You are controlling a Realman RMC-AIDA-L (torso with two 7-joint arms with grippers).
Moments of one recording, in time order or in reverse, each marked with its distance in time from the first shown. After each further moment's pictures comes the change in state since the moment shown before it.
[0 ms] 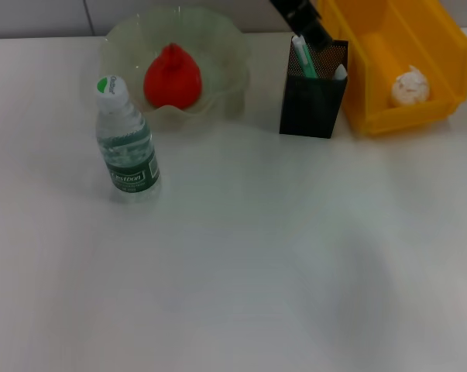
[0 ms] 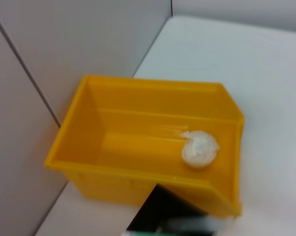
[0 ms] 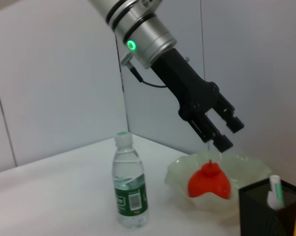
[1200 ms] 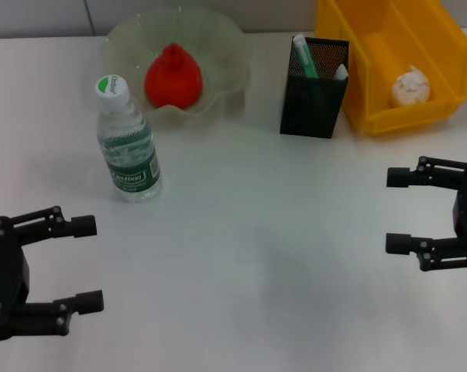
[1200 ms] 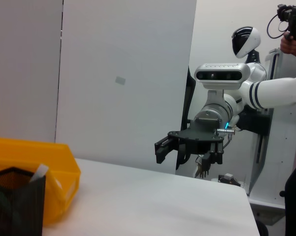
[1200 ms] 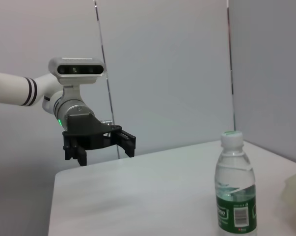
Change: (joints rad) left arm 1.049 0.096 -0.402 -0.091 -0.824 0.664 1.198; right arm 0.104 0.001 -0.359 0.297 0.019 0.127 -0.205
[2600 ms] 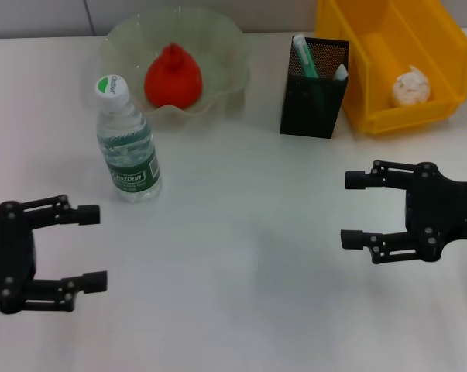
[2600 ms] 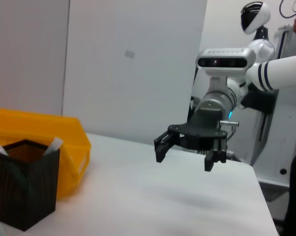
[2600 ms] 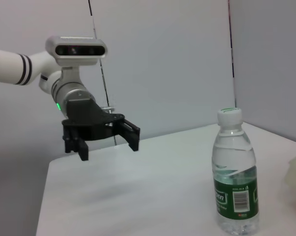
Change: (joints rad) left arm -0.098 0.026 -0.032 -0.068 0.105 -0.052 -0.011; right arm 0.056 0.000 -0.112 0.135 0.002 0.156 -0.041
